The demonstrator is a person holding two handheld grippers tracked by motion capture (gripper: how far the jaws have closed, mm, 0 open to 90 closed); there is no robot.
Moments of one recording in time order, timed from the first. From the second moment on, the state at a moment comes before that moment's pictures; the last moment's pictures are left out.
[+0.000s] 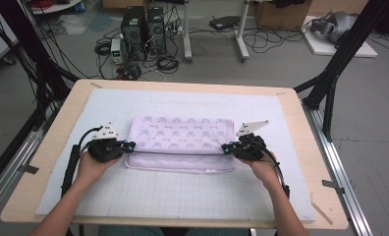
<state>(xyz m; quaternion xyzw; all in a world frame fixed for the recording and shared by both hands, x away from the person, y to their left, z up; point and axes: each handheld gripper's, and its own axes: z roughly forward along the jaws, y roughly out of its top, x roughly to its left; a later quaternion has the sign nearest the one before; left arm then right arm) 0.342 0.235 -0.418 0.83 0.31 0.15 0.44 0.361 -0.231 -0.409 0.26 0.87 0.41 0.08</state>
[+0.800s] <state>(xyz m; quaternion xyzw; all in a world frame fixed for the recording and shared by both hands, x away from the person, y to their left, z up) 0.305 0.242 -0.437 0.85 0.30 0.15 0.41 0.318 -0.245 -0.434 0.27 0.88 0.38 0.09</state>
